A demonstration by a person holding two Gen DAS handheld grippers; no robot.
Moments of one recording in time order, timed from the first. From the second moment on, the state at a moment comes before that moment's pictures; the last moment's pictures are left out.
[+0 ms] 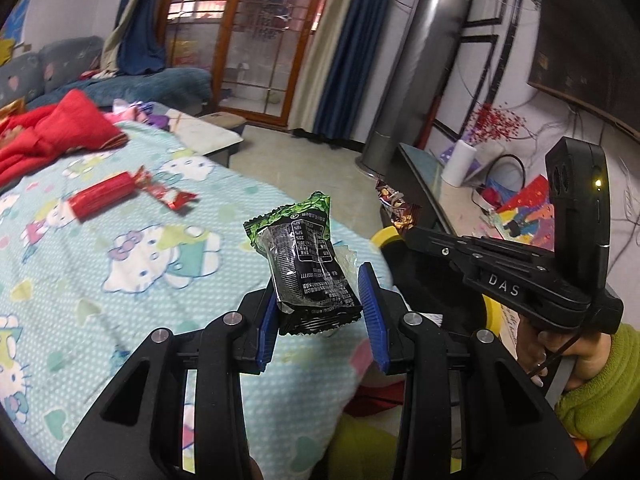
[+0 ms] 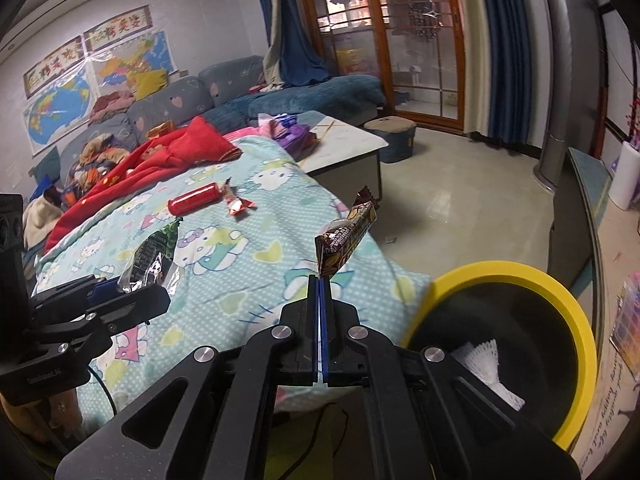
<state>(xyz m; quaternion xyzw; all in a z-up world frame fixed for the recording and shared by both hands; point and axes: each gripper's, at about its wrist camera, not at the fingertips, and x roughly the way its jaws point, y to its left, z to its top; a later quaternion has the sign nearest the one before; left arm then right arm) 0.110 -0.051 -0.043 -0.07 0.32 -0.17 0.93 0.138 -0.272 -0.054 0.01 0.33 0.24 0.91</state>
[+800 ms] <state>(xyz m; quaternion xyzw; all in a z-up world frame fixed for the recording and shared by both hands) 0.129 -0.125 -0.040 -0.02 0.31 -0.24 0.92 0.115 -0.360 -0.069 0.06 0.35 0.15 0.92</state>
